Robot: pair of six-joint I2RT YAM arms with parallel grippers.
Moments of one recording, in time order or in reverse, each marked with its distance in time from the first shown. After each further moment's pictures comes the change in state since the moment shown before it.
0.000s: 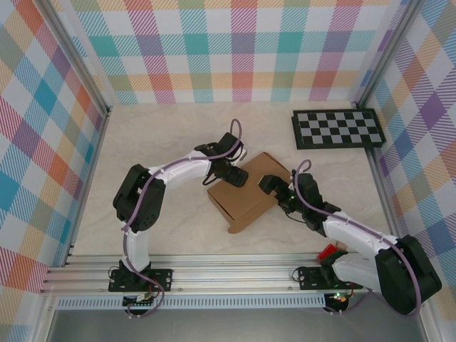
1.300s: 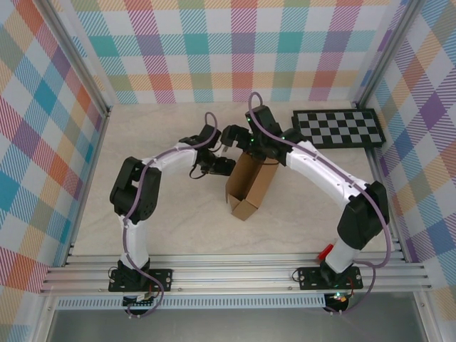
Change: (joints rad) left arm 0.207 0.051 -0.012 0.026 0.261 -0.181; right arm 0.132 0.566 1.100 -0.744 0.171 -0.268
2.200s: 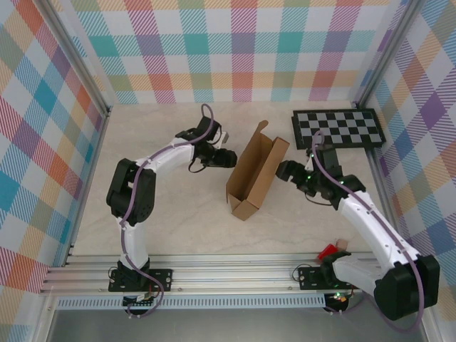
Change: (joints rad) left arm -0.036 -0.037 0.085 -0.035 0.011 -0.033; right arm -0.339 -0.588 -0.719 0.065 -0.245 -0.068
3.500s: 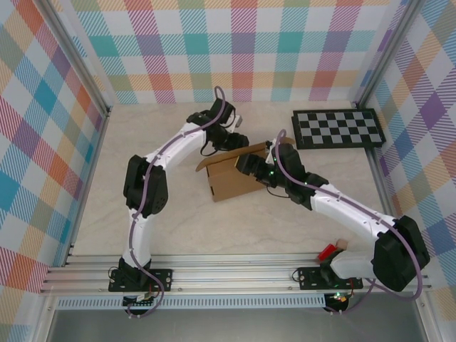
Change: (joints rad) left arm -0.012 0.191 0.447 -0.238 -0.029 0.040; right arm 0.335 0.207 0.074 0.475 0.087 0.168
